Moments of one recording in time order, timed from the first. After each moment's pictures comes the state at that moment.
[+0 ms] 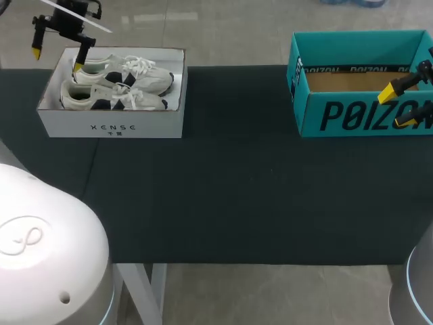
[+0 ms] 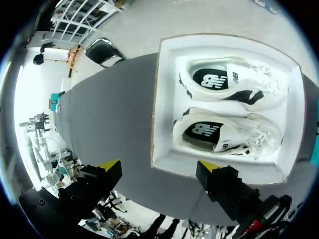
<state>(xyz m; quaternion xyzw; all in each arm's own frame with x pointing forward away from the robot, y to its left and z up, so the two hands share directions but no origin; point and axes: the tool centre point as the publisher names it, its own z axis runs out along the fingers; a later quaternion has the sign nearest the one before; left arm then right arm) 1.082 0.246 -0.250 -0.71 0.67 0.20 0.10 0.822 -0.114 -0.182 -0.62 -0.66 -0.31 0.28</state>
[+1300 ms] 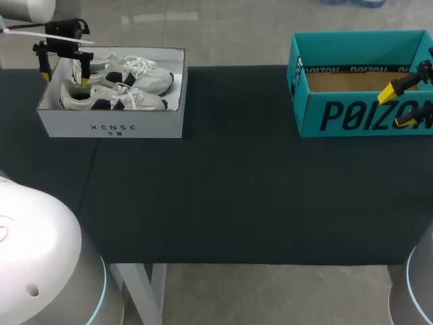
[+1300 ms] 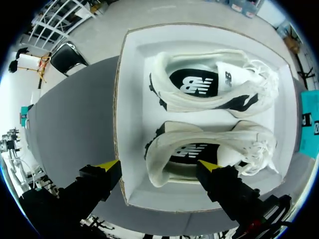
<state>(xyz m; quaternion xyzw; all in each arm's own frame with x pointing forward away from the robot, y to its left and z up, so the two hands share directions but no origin) 1.105 0.250 -0.330 -0.70 0.71 0.08 0.03 0.822 -0.114 -0.182 -0.62 -0.66 -0.31 0.28</state>
